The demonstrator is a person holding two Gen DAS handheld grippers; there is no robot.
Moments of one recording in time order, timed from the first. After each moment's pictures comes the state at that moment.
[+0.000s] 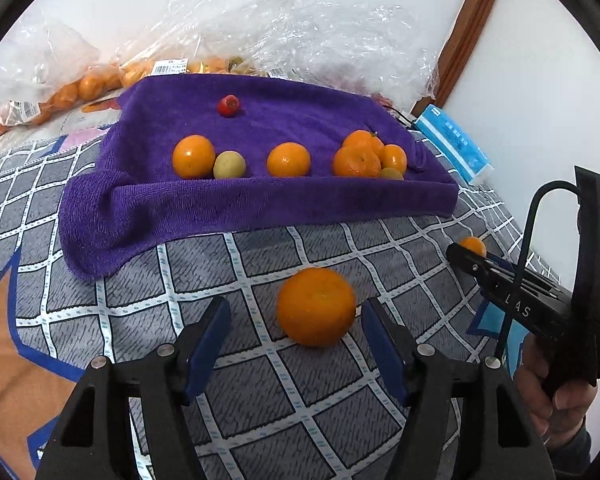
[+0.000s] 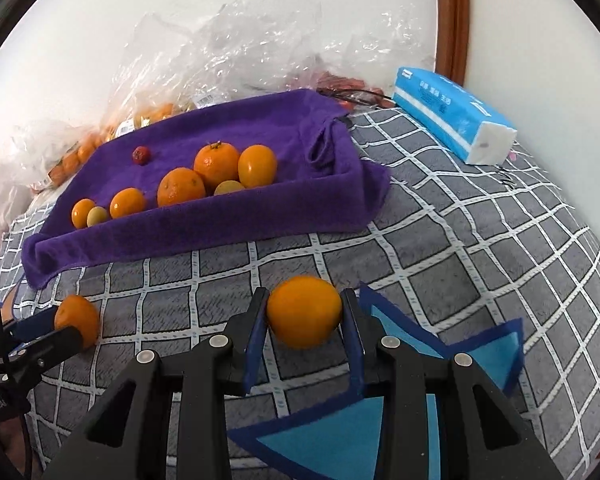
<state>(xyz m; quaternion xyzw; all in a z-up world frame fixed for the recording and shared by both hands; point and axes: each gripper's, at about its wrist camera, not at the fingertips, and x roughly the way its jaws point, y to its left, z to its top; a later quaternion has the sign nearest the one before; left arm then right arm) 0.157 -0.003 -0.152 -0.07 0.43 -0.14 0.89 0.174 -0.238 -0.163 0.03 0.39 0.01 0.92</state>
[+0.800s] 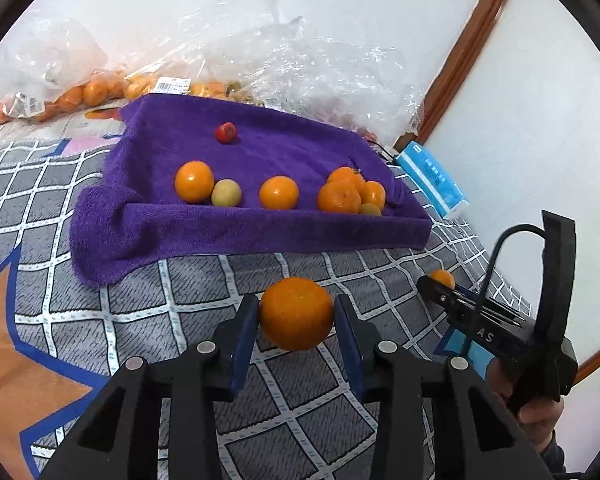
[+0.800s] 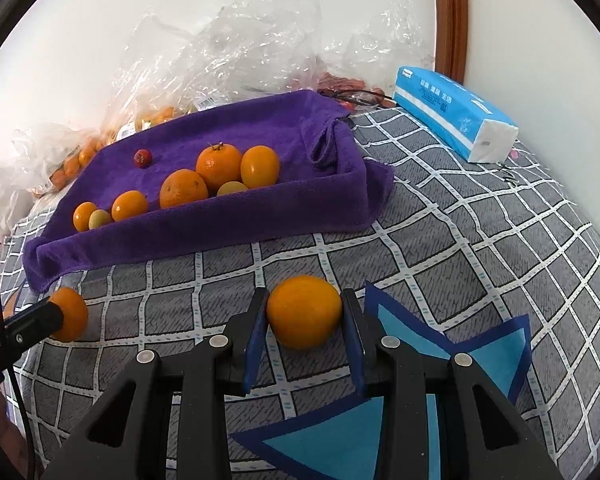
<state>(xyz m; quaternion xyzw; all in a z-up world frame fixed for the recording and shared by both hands) 0.147 0.015 -0.138 -0.13 0.39 -0.17 0.89 0.171 -0.238 -0.163 0.04 0.39 0.02 0.92</state>
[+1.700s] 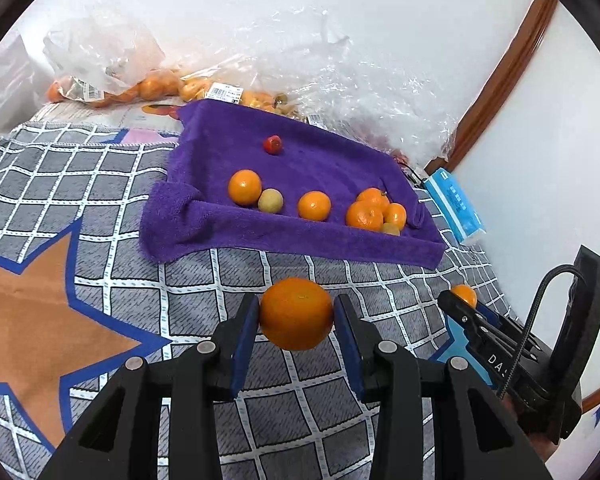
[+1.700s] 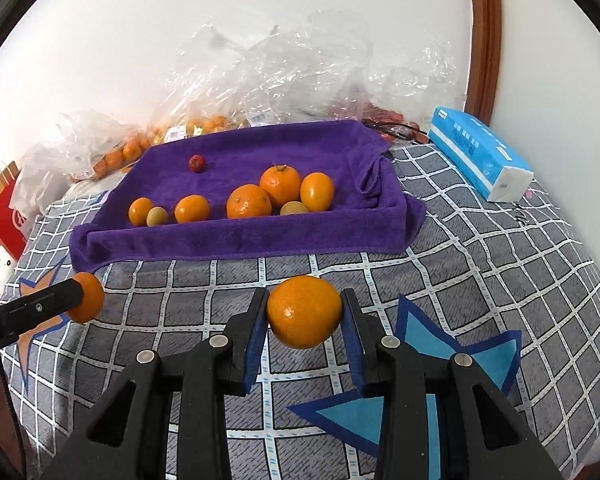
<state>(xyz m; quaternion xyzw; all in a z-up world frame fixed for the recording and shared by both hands) 0.122 0.031 -0.112 -0.17 0.40 -0.10 0.90 0.144 -0.213 -0.129 0.01 0.36 0.06 0.93</state>
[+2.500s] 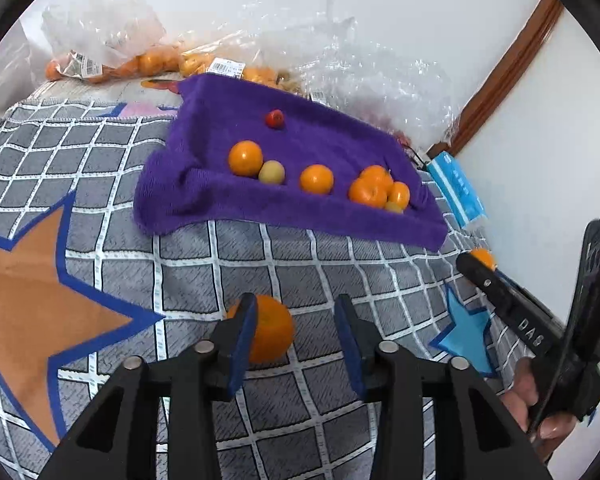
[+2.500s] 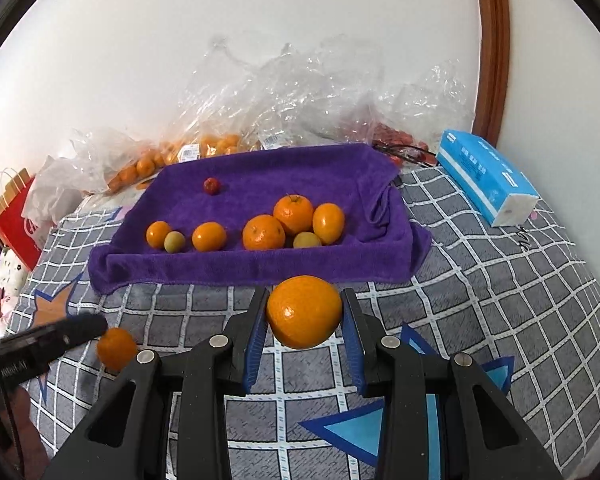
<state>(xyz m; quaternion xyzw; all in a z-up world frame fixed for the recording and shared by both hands) 0.120 0.029 -0.127 -0.17 0.42 -0.10 0.89 0.145 -0.211 -0.112 0.01 0.35 0.08 0.93</state>
